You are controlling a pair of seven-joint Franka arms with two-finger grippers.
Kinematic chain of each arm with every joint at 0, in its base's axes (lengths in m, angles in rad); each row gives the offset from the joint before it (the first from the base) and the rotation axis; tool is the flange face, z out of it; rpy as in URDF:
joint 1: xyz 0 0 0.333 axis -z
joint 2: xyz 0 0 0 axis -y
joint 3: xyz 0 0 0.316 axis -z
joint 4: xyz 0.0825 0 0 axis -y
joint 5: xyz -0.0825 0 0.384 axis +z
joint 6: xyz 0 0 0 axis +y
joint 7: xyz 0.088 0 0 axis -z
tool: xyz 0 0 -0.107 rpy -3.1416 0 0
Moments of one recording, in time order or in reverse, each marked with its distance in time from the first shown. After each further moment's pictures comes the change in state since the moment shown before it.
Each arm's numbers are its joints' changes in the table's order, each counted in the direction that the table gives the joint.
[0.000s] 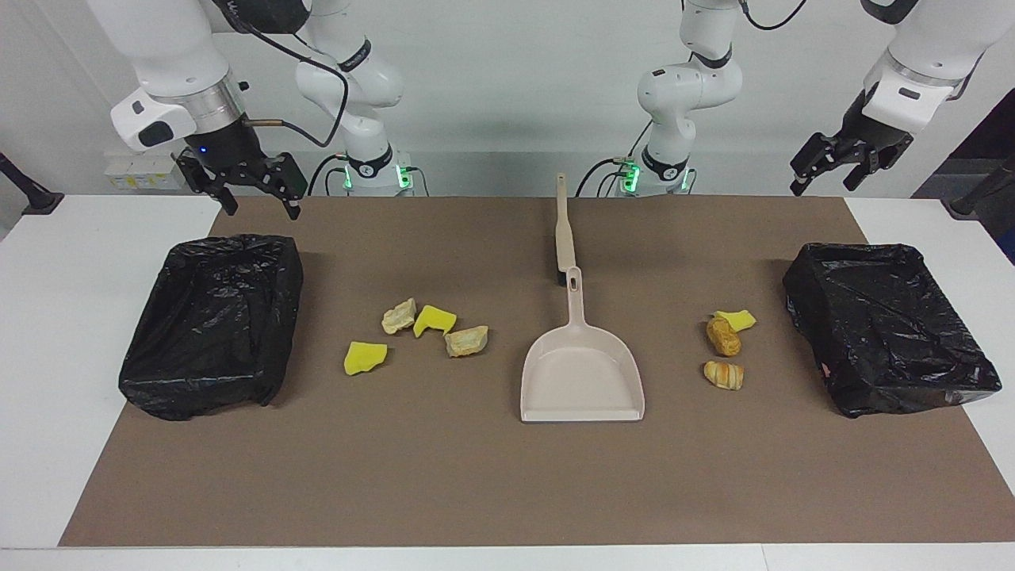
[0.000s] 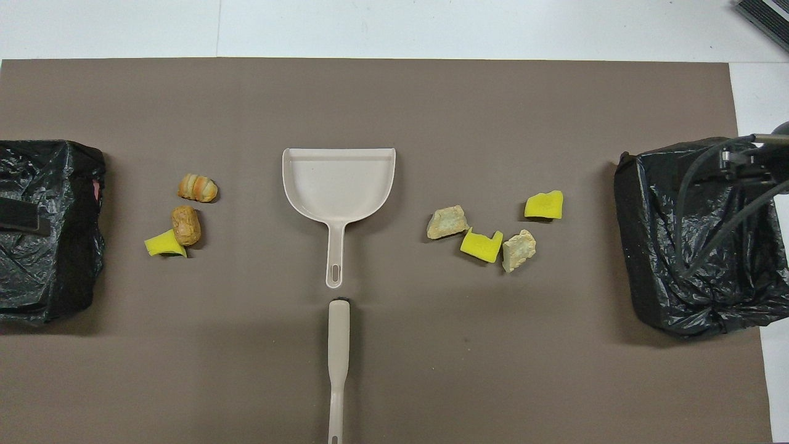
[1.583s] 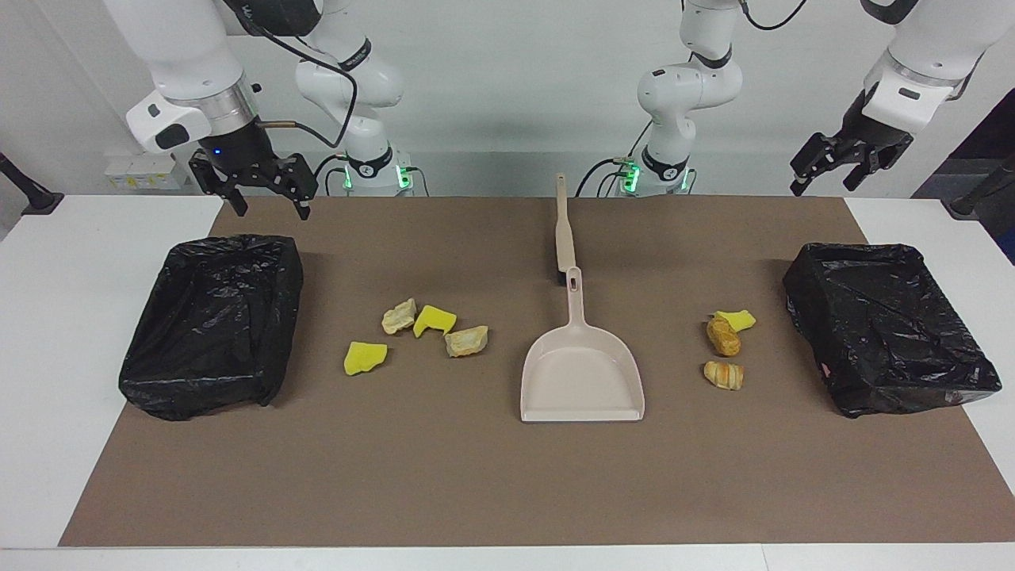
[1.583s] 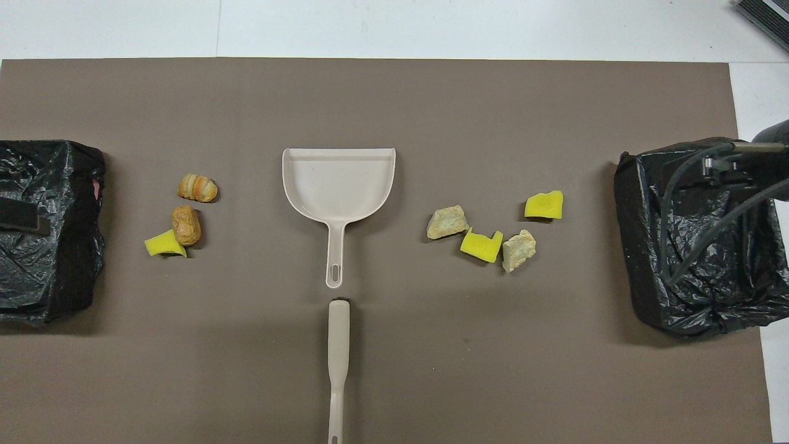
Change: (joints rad) left arm 0.000 0.000 0.000 0.000 0.000 0.000 0.000; right arm -0.023 0.016 -0.010 -0.033 0.000 -0.018 0.000
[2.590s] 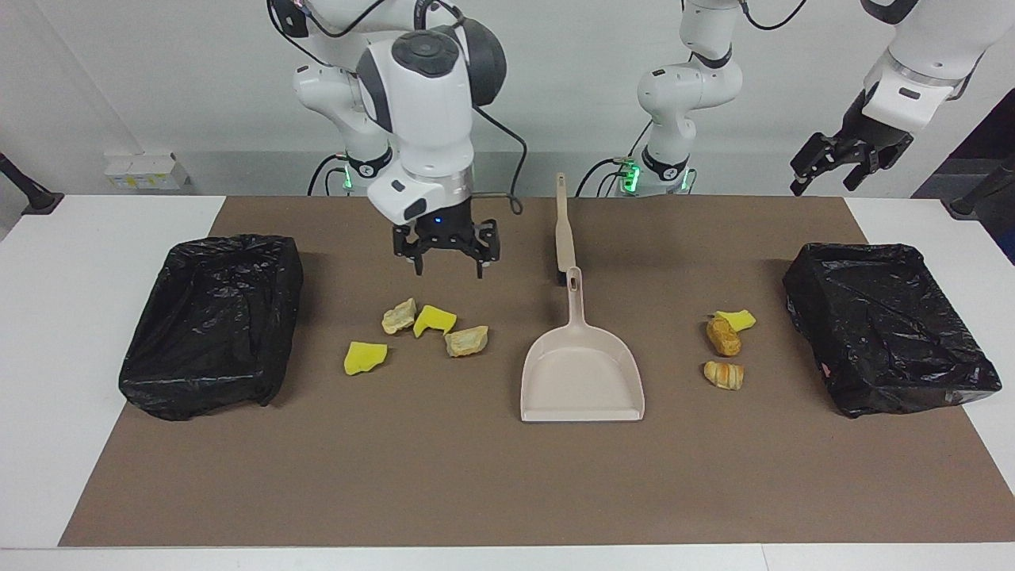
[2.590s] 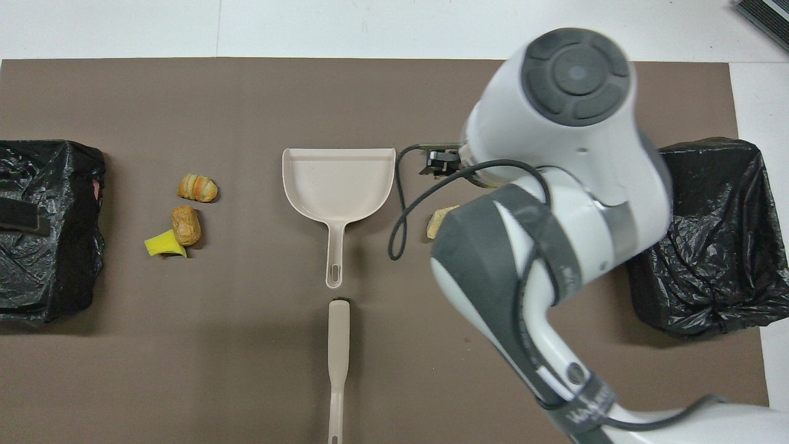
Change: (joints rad) left arm 0.000 0.000 0.000 0.000 0.000 0.000 0.000; right arm -0.451 -0.325 -0.006 0.154 -0.101 -0.247 0.474
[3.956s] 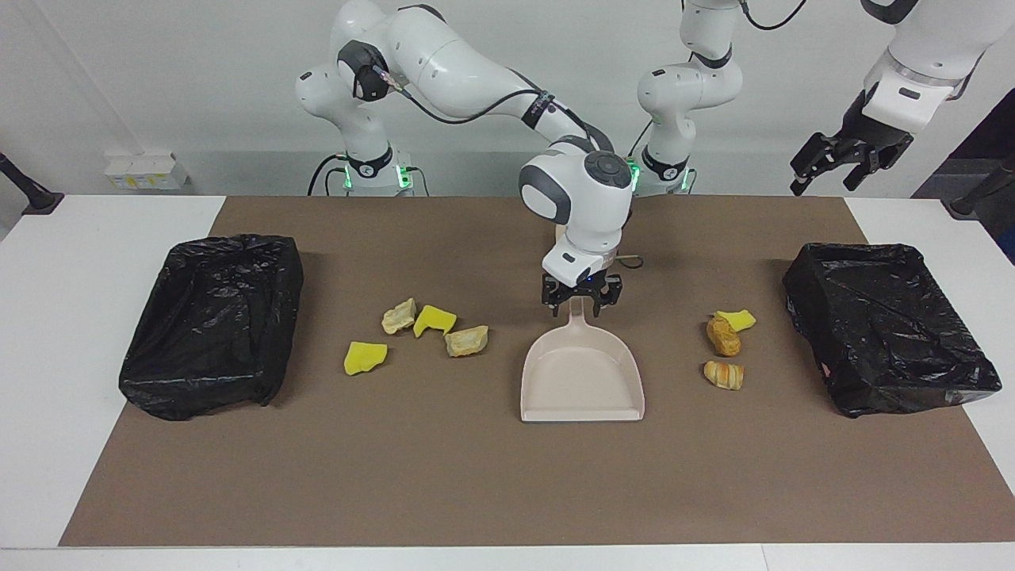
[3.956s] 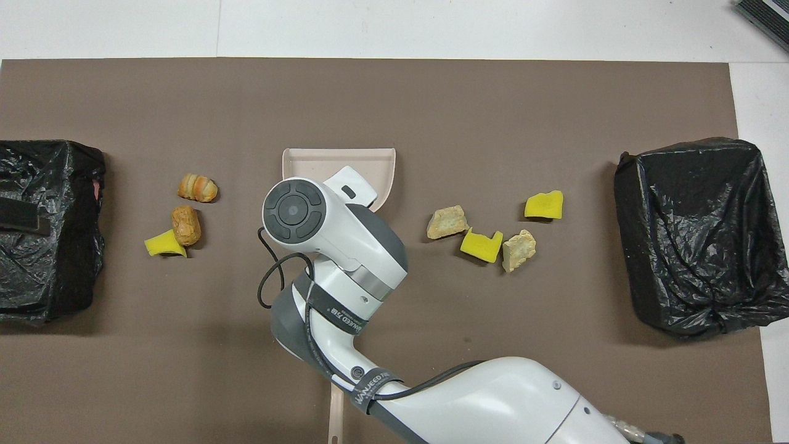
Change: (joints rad) left arm 0.000 0.000 0.000 0.000 0.000 0.000 0.000; right arm -0.280 -0.306 0.010 0.038 -0.087 -0.225 0.222
